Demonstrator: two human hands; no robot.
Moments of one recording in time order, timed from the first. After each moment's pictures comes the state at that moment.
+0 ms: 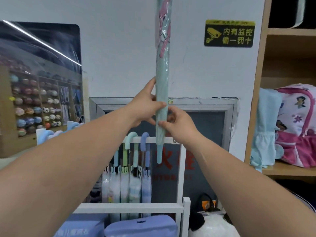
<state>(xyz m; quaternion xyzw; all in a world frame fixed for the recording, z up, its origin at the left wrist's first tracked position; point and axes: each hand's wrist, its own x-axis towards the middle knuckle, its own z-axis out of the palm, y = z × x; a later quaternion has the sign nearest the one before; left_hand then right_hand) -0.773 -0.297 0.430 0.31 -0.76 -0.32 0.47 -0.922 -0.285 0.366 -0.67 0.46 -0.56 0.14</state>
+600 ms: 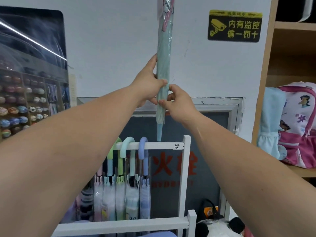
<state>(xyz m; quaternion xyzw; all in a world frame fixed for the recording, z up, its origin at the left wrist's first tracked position) -0.792 -0.355 0.480 0.30 -0.76 -0.27 0.51 -0.930 -0.353 0.420 -0.66 0.48 -0.58 0.08</state>
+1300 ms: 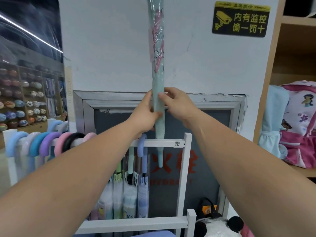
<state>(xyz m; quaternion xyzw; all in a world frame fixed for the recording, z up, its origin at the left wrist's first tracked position) -0.795 -0.390 0.382 0.29 -0.74 -0.36 0.49 -0.931 -0.362 0.414 -0.65 0.49 -0.56 0.13</state>
